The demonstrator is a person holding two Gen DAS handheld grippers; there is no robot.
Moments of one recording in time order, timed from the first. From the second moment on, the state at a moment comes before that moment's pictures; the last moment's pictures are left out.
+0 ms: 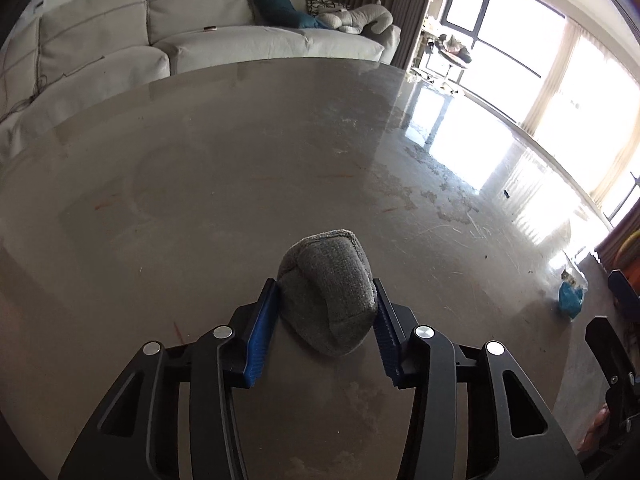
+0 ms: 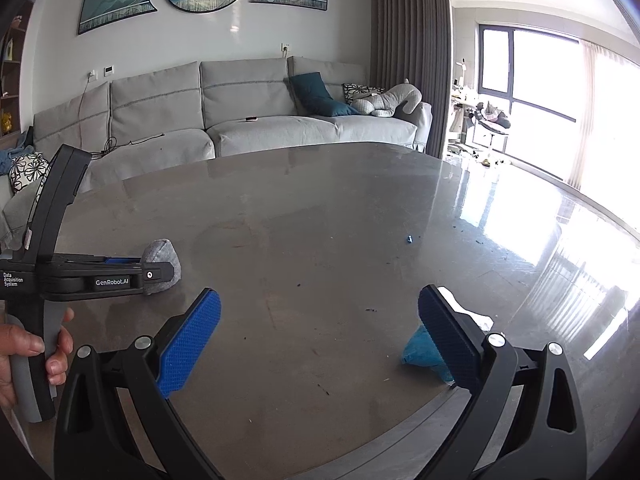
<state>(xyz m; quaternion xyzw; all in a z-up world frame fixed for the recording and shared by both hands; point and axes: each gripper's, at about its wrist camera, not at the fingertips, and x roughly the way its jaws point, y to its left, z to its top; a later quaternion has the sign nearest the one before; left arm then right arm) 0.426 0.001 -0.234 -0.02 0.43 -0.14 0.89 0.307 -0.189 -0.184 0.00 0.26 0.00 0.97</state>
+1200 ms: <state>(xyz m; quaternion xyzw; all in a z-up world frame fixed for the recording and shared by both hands) 0.335 -0.082 -0.189 0.10 0.32 -0.22 0.91 0.322 -0.255 -0.252 0.03 0.32 -0.07 0.95</state>
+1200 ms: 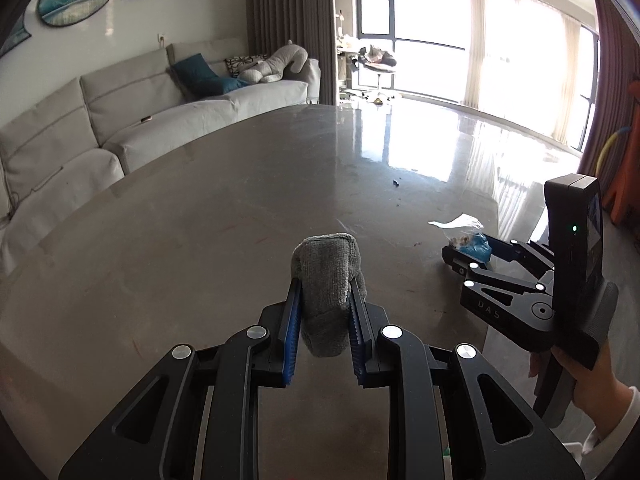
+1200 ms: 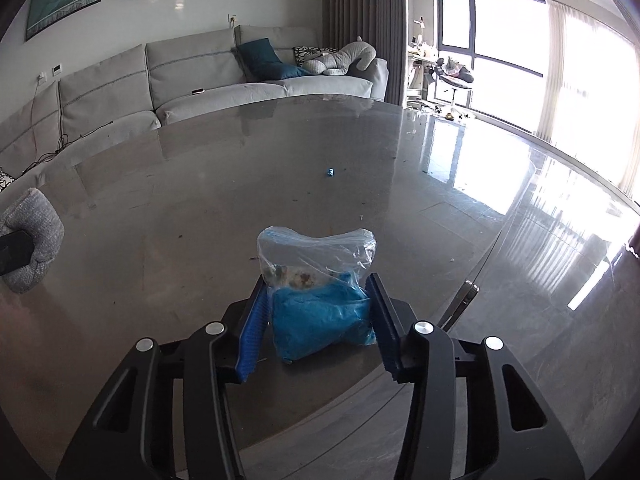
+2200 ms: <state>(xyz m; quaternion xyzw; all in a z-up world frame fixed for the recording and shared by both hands) 0.263 -0.086 -0.169 0.13 0.30 -0.26 0.91 0.171 -0.224 -0.154 0.03 0.25 -0.02 0.97</state>
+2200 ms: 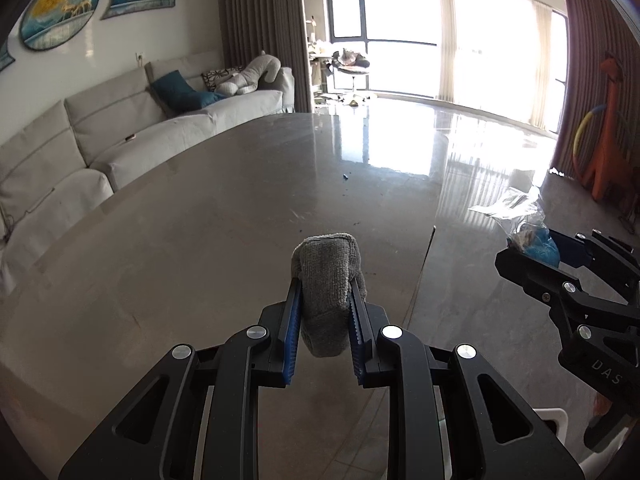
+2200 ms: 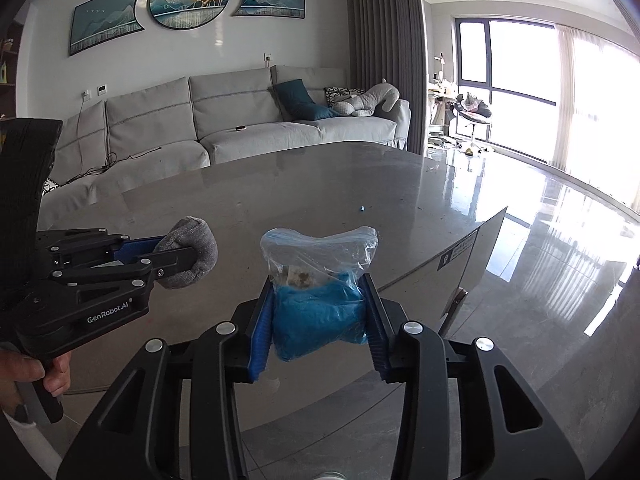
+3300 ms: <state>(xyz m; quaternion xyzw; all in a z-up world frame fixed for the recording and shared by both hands) 0.082 -0.123 -0.254 0.20 0.38 -0.37 0.83 0.026 -0.234 -0.205 0.06 0.28 -0.09 0.95</state>
